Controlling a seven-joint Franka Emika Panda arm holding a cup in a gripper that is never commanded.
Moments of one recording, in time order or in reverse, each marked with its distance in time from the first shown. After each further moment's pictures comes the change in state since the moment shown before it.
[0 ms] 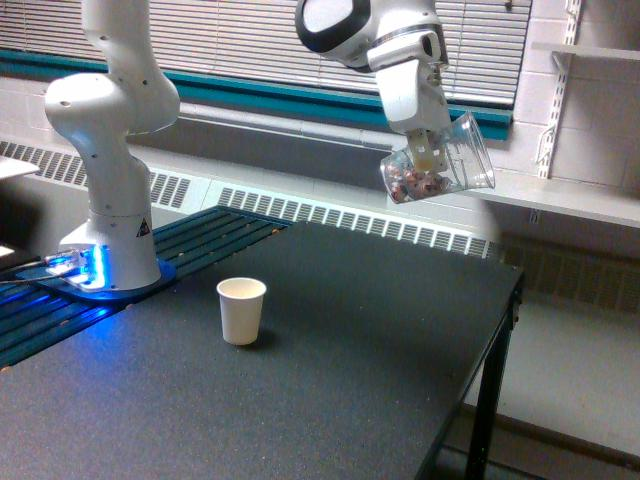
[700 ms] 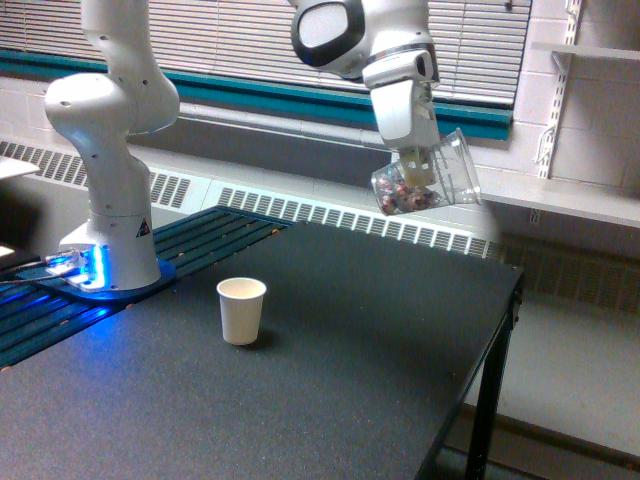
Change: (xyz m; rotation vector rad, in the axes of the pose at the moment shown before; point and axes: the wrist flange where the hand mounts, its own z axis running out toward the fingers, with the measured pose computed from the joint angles) arm -0.024 0.004 0.013 -0.005 -0.036 -0.049
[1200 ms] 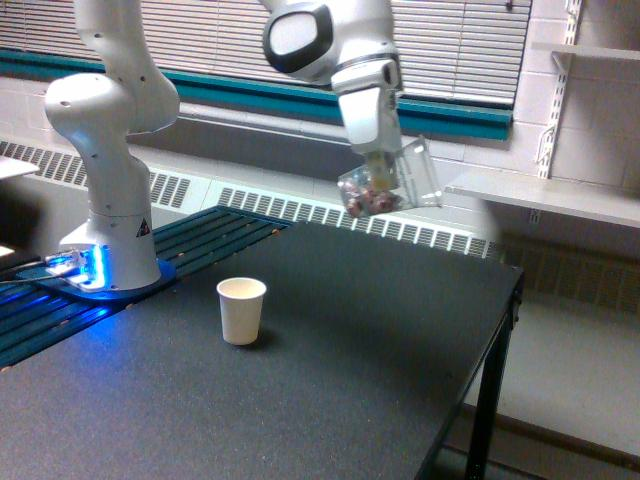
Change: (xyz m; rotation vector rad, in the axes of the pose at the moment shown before) arm -0.055 0.023 -0.005 -0.009 -0.004 -0.070
